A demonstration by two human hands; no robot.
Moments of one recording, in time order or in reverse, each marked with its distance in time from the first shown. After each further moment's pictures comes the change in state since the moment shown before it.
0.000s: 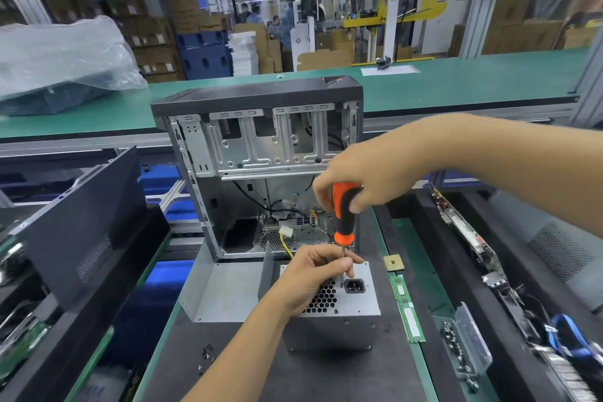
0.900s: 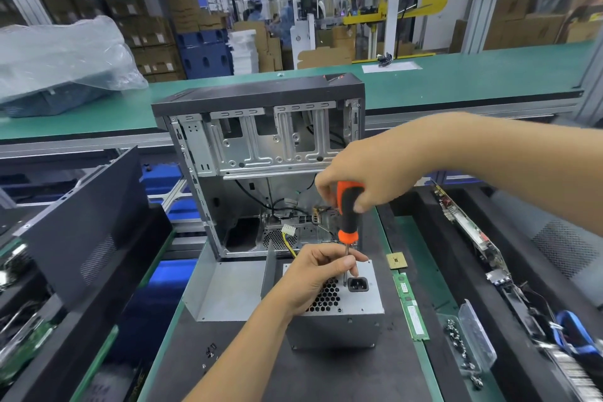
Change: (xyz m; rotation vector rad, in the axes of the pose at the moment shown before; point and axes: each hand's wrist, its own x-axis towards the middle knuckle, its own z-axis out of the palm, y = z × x) left_hand -0.001 0.002 0.001 0.018 -0.005 -0.003; right_hand 0.003 -0.002 0.001 -0.030 0.005 0.062
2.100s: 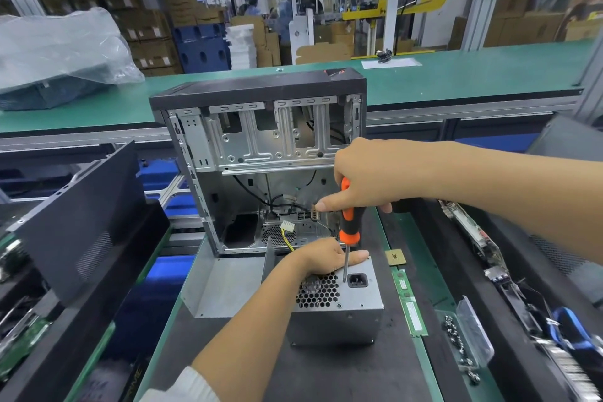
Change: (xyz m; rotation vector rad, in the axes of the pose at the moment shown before) left_hand 0.059 -0.002 -0.014 0.866 -0.199 -0.514; right_hand 0.009 -0.009 0.025 0.124 0.261 0.252
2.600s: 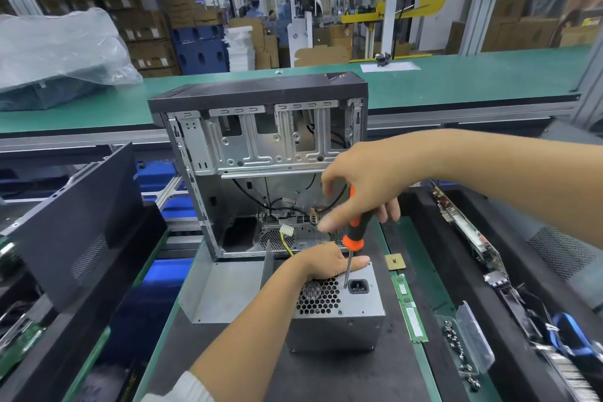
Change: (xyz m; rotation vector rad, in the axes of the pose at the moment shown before) left_hand 0.003 0.001 0.000 0.013 -0.025 -0.002; right_hand 0.000 0.000 -0.020 0.189 -0.304 -0.025
